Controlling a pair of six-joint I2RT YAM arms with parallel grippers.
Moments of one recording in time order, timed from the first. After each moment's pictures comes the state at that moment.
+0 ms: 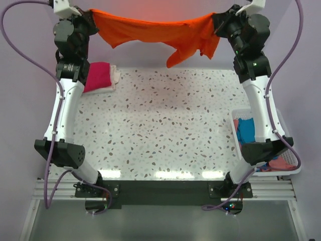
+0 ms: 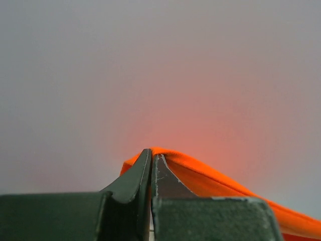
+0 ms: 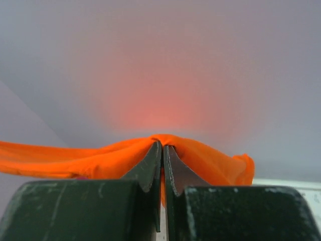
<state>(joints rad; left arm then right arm) -0.11 1.65 1.99 -0.05 -0.16 -0.28 0.21 1.72 2.21 -0.30 -0.02 0.38</state>
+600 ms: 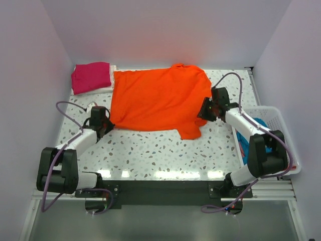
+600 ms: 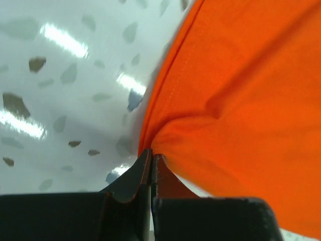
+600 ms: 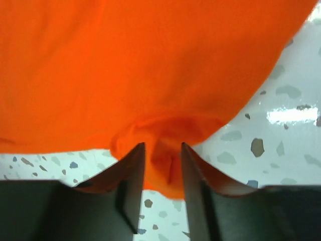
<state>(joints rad) -0.09 1.32 0.60 -0.09 -0.18 -0.73 0.21 1.52 1.00 -0.39 -0.08 0.54</state>
